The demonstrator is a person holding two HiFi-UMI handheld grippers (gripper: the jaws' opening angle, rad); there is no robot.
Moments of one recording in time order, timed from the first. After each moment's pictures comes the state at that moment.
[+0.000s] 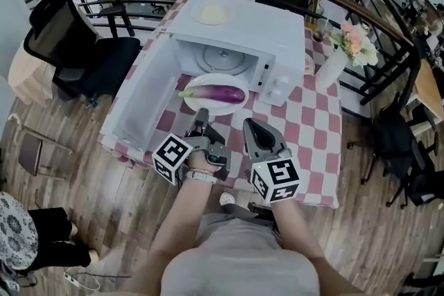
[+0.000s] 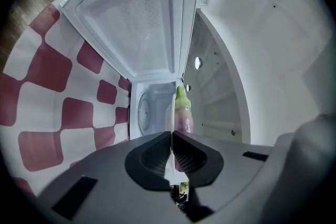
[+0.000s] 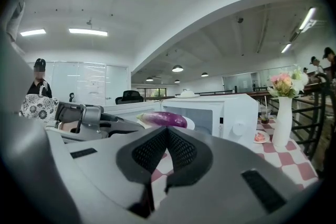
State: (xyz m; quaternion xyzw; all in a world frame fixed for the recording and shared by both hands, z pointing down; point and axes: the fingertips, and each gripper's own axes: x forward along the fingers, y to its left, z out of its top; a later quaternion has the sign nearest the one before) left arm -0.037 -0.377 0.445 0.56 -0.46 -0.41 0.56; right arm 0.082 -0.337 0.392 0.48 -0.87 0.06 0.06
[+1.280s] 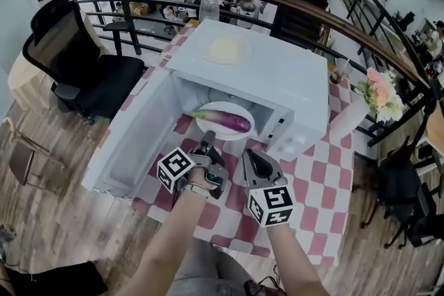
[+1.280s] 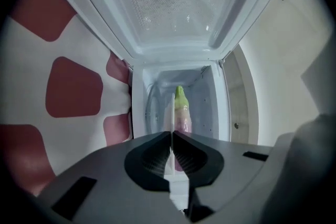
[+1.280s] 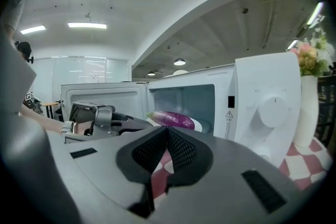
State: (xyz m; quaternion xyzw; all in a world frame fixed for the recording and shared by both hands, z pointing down) left arm -0.035 -0.519 0.534 0.58 -0.43 -0.37 0.57; right arm 0.075 -0.461 0.477 0.47 -0.88 0.07 0.09
